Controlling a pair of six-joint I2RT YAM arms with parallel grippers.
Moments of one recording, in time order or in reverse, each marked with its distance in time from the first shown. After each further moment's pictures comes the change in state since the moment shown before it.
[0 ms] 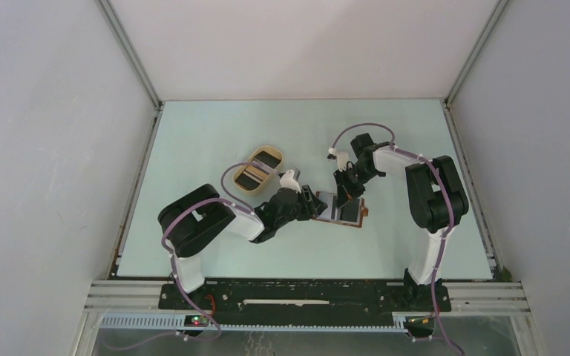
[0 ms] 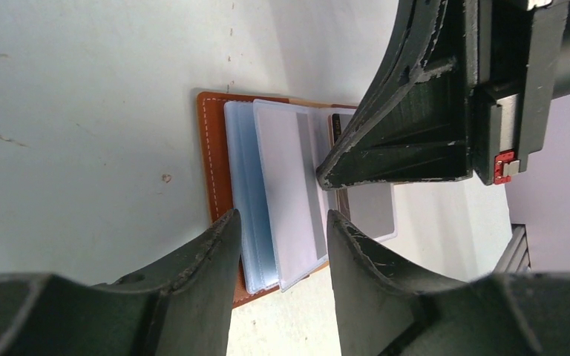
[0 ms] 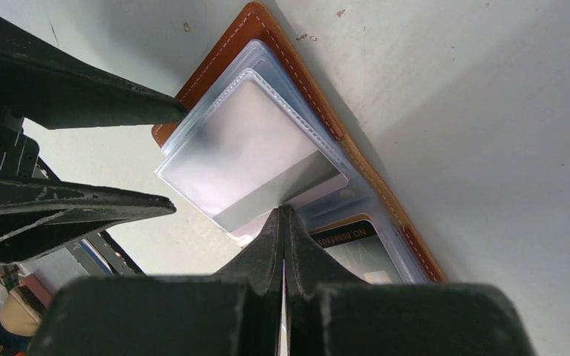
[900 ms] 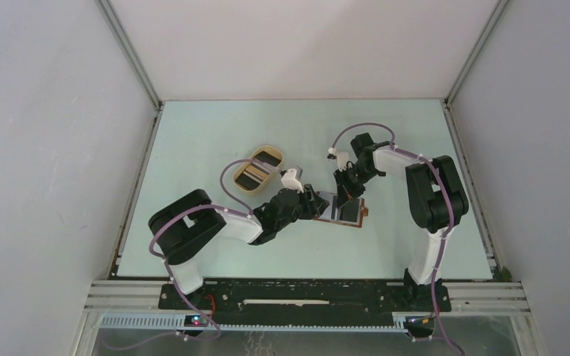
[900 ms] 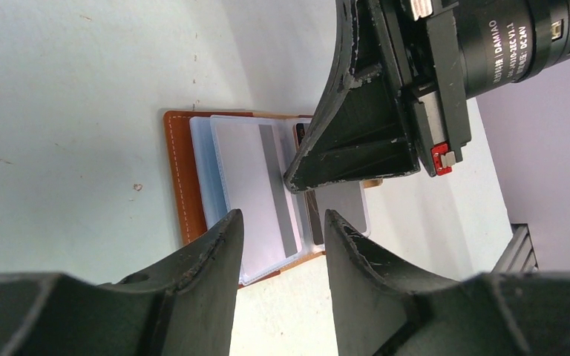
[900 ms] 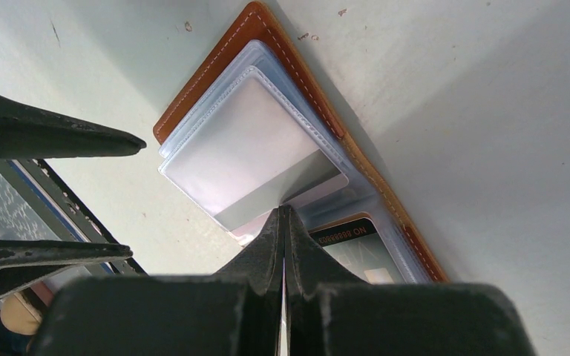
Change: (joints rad) left arm -0.040 -0.082 0.002 -0.036 -0.071 0.061; right arm 0.000 0.000 0.005 -0.008 0.000 -0.001
